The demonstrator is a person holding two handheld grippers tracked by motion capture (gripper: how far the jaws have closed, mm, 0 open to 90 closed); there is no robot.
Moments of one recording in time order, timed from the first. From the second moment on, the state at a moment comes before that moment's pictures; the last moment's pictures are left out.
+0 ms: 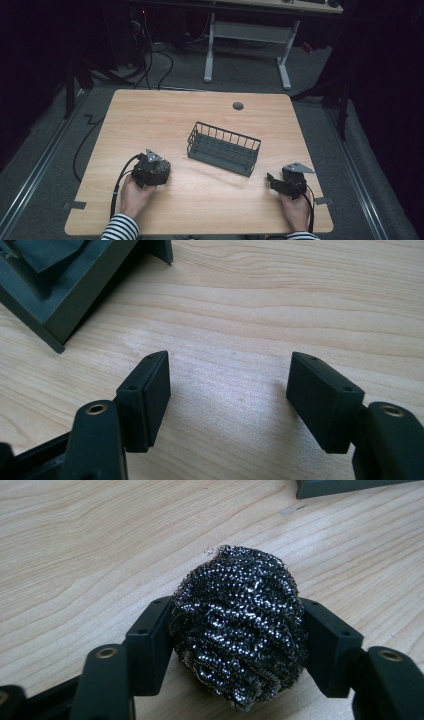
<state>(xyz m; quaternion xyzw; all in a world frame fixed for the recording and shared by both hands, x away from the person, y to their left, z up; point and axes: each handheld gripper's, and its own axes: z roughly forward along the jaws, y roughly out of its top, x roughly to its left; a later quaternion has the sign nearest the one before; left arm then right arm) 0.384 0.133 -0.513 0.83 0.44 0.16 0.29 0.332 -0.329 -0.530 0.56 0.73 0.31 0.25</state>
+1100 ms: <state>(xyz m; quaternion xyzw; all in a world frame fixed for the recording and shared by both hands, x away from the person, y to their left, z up) 0.369 0.143 -0.464 0.81 0.43 0.13 0.38 0.332 -0.329 -0.530 0.56 0.73 0.31 0.25</state>
